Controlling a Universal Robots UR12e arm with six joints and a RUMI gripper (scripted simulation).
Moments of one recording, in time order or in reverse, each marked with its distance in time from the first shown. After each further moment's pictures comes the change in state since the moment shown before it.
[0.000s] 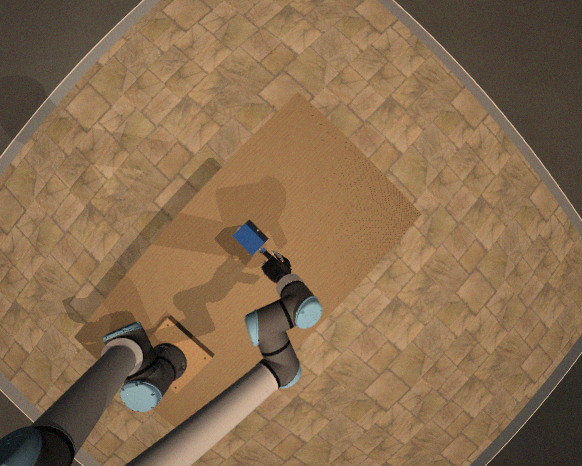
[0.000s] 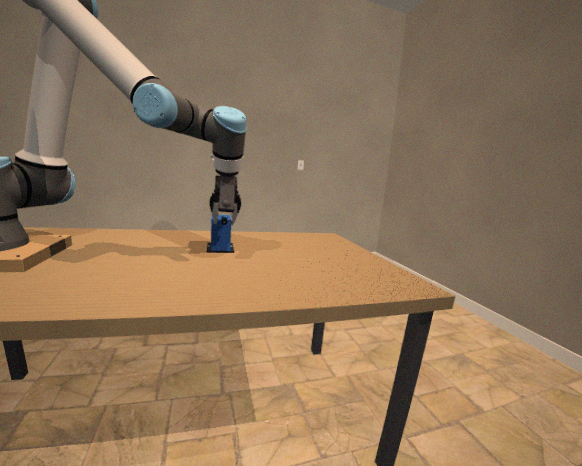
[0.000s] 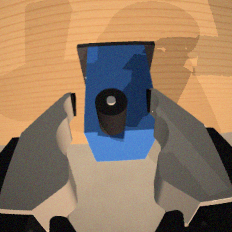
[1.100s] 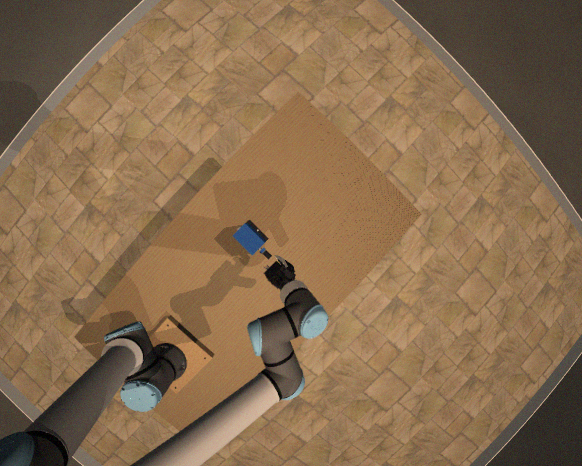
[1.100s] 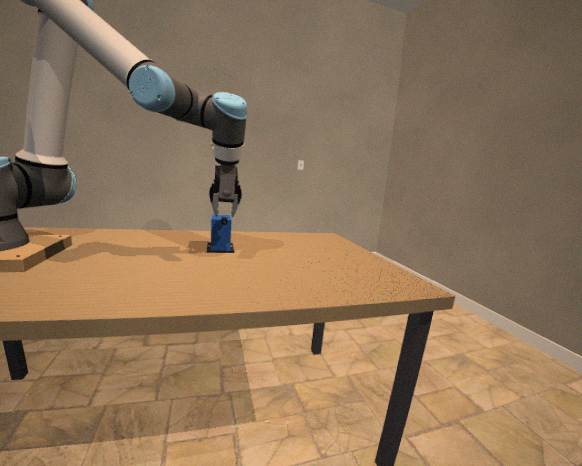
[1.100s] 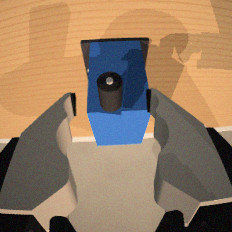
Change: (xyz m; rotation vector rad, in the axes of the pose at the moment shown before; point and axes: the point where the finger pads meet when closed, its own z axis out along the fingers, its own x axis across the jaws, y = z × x) arm 0.001 0.000 -0.037 0.001 -0.004 0.001
